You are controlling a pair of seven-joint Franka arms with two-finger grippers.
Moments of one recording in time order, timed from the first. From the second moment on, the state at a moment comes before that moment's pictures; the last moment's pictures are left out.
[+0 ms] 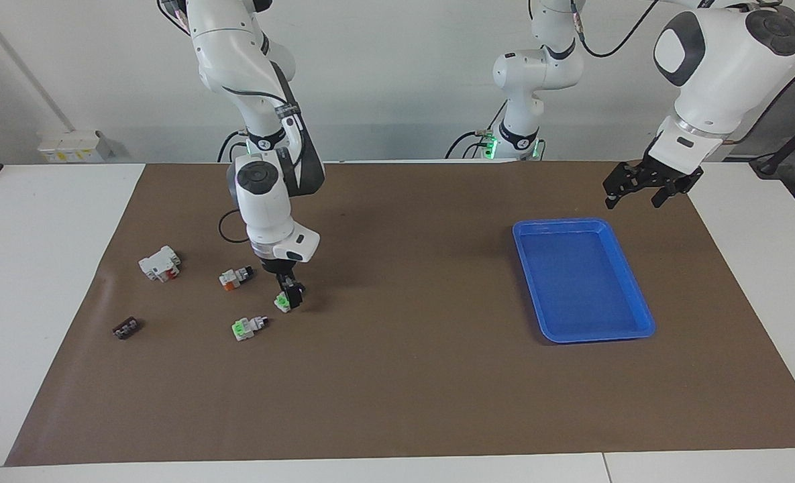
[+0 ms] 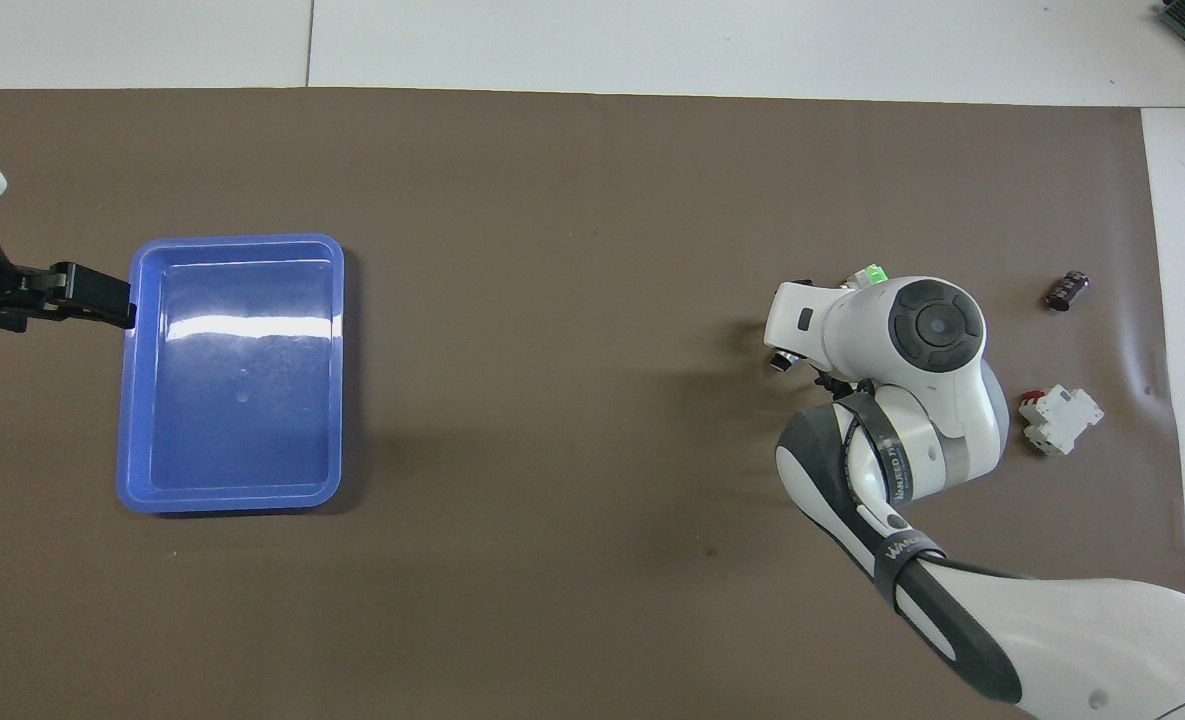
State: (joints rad) left arm -0.01 0.03 -0.02 -1.65 -0.02 1.65 0.01; right arm 0.24 0.26 -0.01 -2.12 -0.11 2.51 -1.73
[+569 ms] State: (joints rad) left arm -0.01 0.02 -0.02 -1.66 -0.02 1.68 0.01; right arm 0.23 0.26 -0.01 -2.15 -0.11 2.55 -1.73
